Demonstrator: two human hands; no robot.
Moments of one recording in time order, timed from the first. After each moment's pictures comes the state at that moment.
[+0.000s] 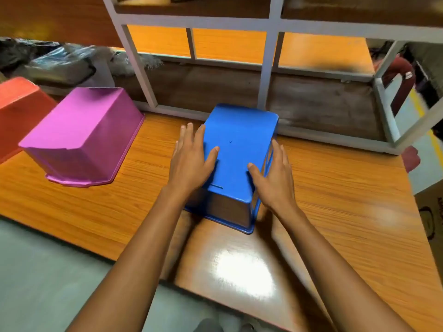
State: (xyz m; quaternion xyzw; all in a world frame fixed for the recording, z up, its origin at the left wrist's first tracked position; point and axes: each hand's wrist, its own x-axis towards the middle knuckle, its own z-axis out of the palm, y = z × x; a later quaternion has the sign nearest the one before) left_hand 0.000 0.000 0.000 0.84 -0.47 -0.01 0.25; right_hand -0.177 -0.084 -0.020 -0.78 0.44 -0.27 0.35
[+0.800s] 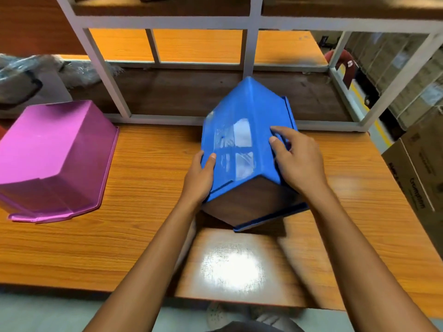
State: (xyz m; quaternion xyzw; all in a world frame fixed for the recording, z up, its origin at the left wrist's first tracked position) left_hand 0.014 0.005 -0.033 0.74 -0.33 -0.33 0.48; right_hand -0.173 -0.058 0.048 -0.76 0.53 -0.30 0.23
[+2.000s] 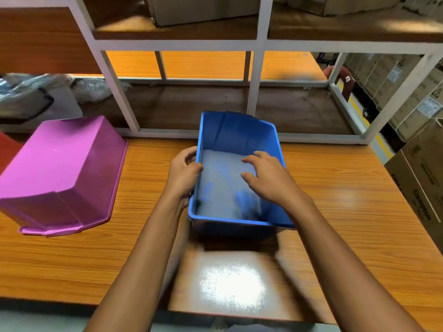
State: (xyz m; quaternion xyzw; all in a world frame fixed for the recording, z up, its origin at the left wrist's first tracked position) left_hand 0.062 0.015 0.016 0.67 -0.30 -0.35 0.58; right_hand -0.119 -0.056 0.030 -0.85 0.49 -0.05 0.19
